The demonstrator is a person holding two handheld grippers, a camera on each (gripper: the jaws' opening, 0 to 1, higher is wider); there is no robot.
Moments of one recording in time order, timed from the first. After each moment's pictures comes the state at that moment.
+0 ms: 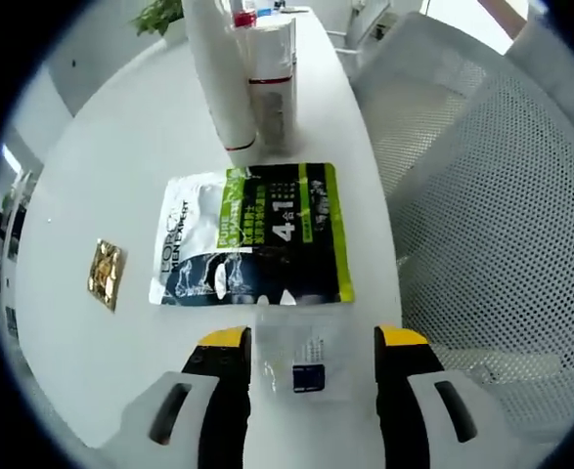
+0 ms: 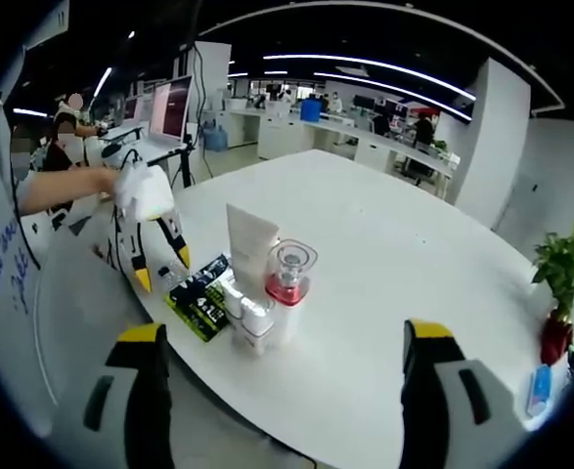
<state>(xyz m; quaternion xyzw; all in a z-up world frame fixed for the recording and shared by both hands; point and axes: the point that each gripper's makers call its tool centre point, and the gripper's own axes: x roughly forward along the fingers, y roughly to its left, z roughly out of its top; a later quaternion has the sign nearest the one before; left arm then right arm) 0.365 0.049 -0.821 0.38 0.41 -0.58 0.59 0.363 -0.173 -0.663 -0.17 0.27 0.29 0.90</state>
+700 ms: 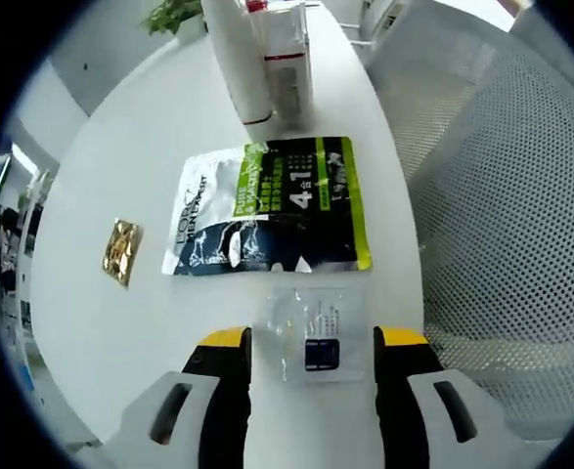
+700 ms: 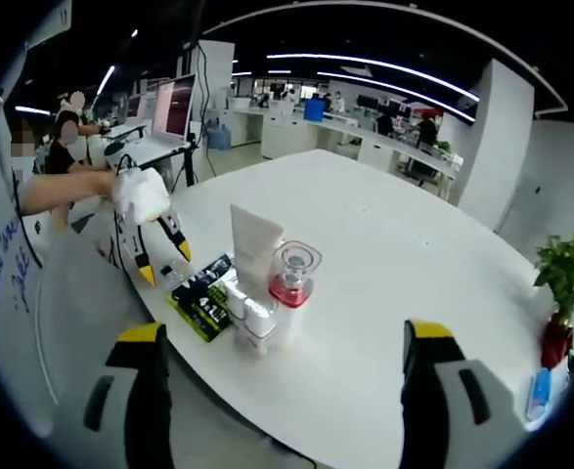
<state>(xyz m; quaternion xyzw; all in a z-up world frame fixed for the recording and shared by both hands) 0.368 0.065 -0.832 0.40 0.40 -0.56 0.61 0.363 -0.171 -0.664 -0.17 0.27 0.29 0.90</state>
